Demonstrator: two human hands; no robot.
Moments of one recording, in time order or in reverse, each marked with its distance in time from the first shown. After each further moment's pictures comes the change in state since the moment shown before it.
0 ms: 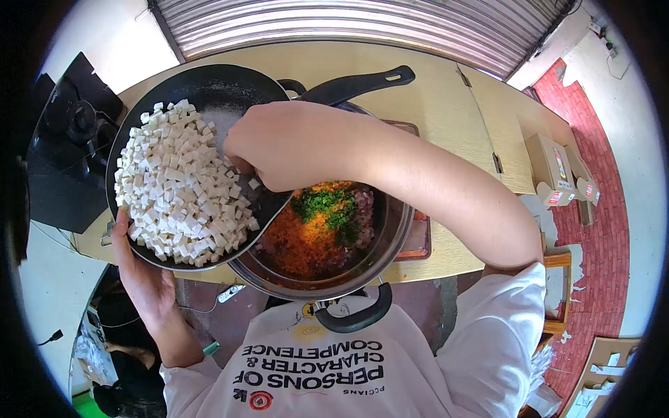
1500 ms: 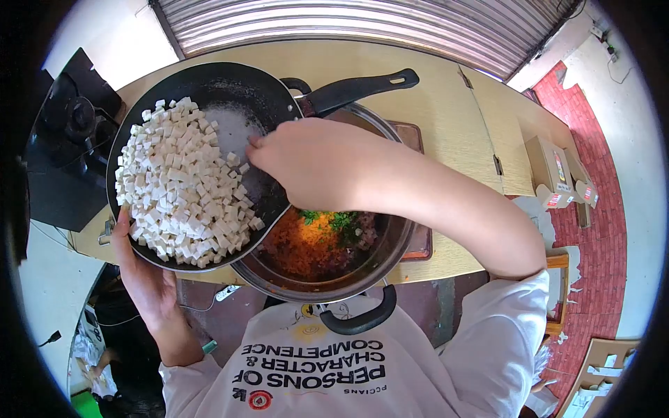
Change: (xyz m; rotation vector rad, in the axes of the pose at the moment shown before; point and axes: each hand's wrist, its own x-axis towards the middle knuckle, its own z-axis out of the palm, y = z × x) left_hand 0.006 -0.001 -0.011 -0.088 -0.110 -0.067; right_hand -0.021 0.002 0.017 -0.197 0.181 -0.073
